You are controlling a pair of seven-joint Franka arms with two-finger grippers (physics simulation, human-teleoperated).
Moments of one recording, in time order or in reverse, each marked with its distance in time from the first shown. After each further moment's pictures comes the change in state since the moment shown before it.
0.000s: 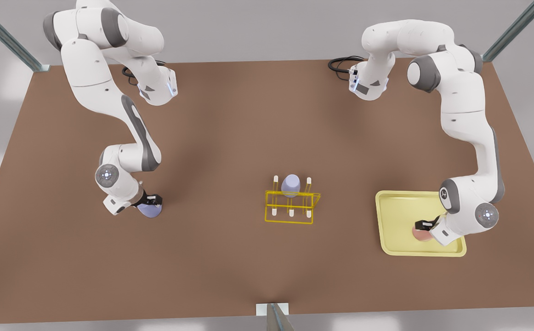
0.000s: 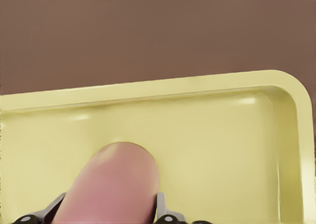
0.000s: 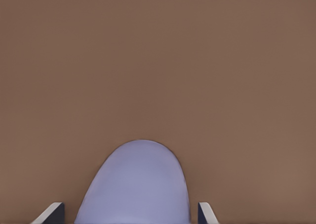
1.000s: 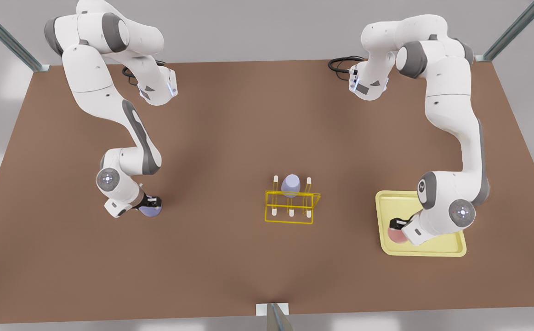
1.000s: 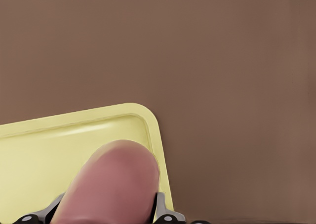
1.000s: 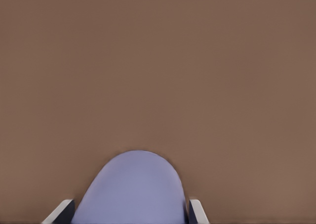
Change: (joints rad) left arm -0.151 -0.098 -0.099 0.067 0.002 -0.158 -0.124; right arm -0.005 0.039 -0.001 0.024 0.001 0.002 -0.037
